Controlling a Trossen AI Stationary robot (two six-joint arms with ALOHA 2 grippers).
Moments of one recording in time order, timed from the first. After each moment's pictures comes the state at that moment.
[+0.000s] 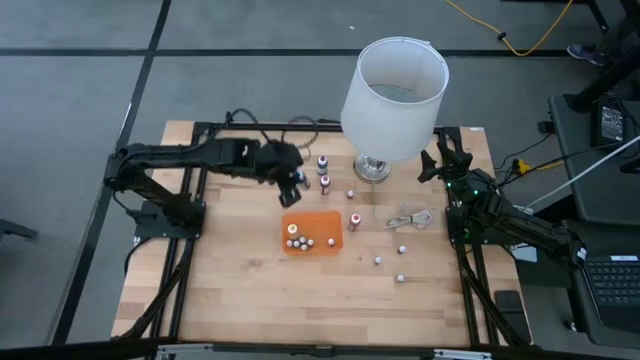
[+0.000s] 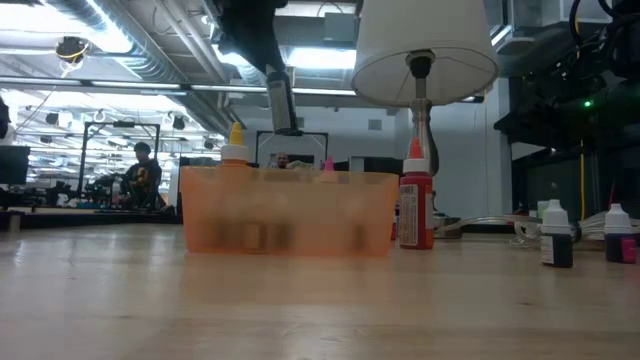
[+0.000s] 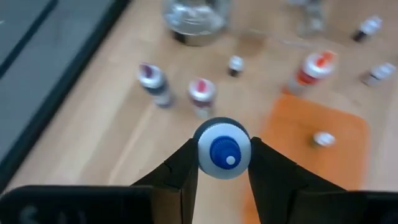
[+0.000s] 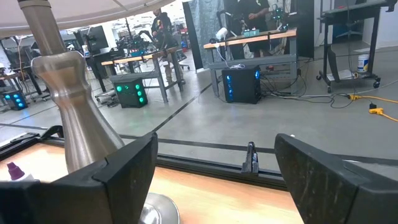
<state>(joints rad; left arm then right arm) 0.10 1.44 1.38 -0.86 -0.22 -0.27 -0.50 0.08 0.01 0.08 0.60 0.20</state>
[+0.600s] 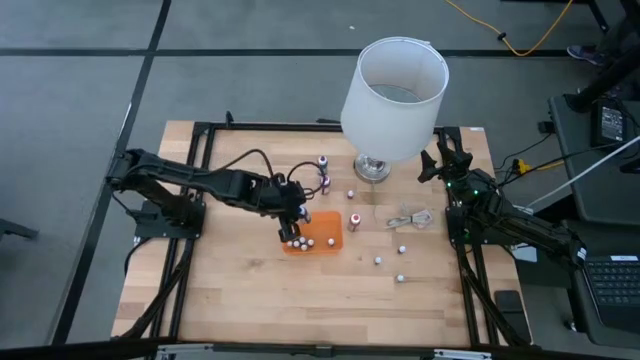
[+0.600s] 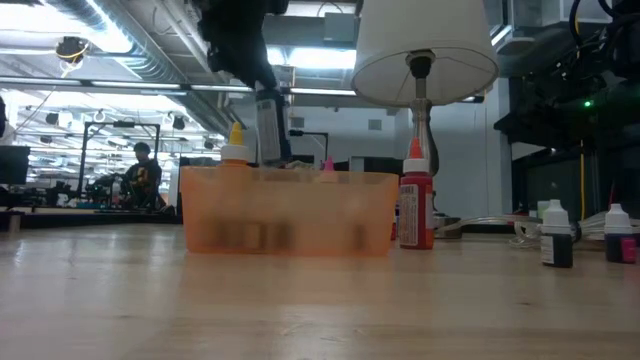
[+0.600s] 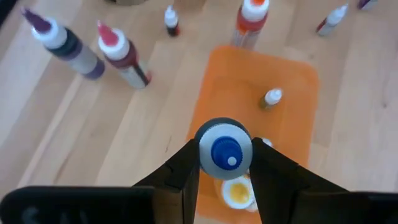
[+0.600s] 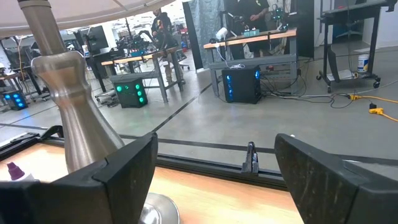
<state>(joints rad) -0.11 1.48 1.23 -0.74 -0.23 -0.41 -0.50 0.08 0.01 0.08 0.60 0.20</state>
